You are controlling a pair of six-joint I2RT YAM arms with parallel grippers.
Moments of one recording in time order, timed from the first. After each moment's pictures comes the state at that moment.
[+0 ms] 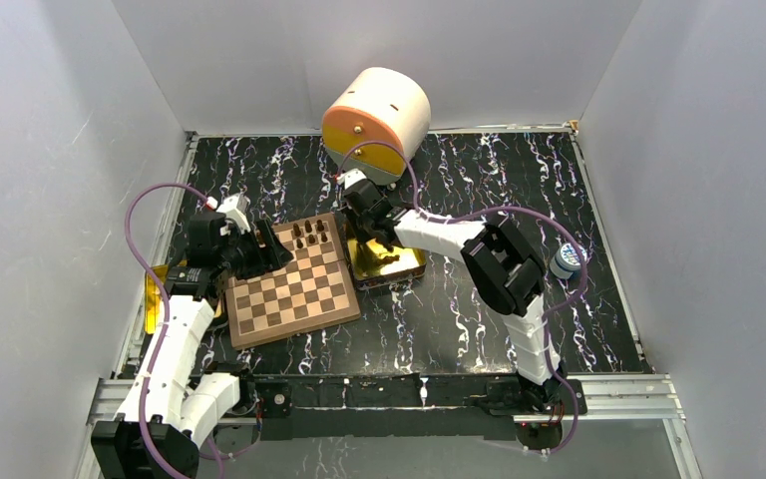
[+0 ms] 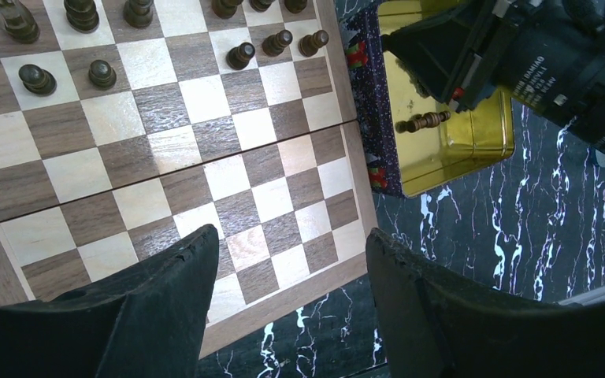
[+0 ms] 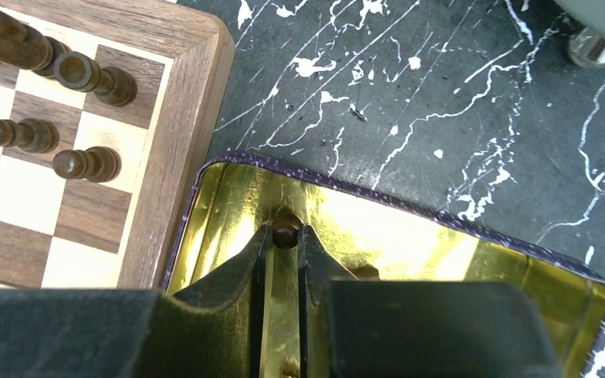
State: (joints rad) left arm -0.05 0.89 0.76 -0.61 0.30 -0.37; right arm 0.85 2.11 1.53 -0.19 0.18 0.18
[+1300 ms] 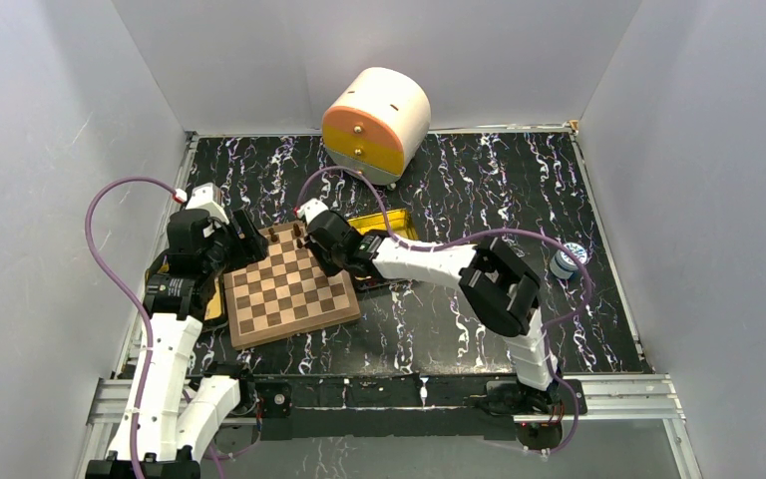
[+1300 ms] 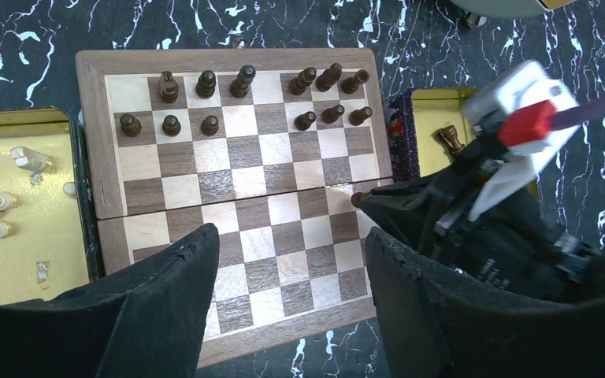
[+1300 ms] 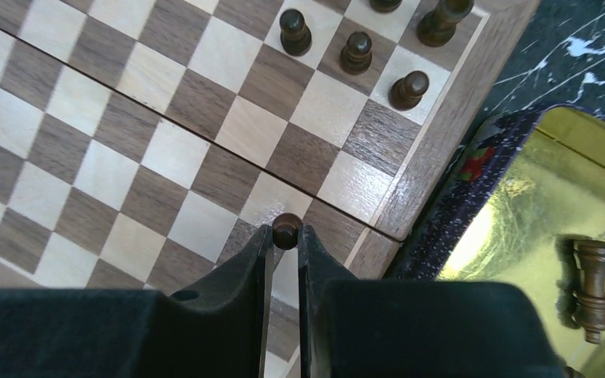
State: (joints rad) left arm -0.05 0.79 0.91 -0.72 0.05 -0.35; right arm 1.08 2.02 1.53 -0.25 0.14 0.26
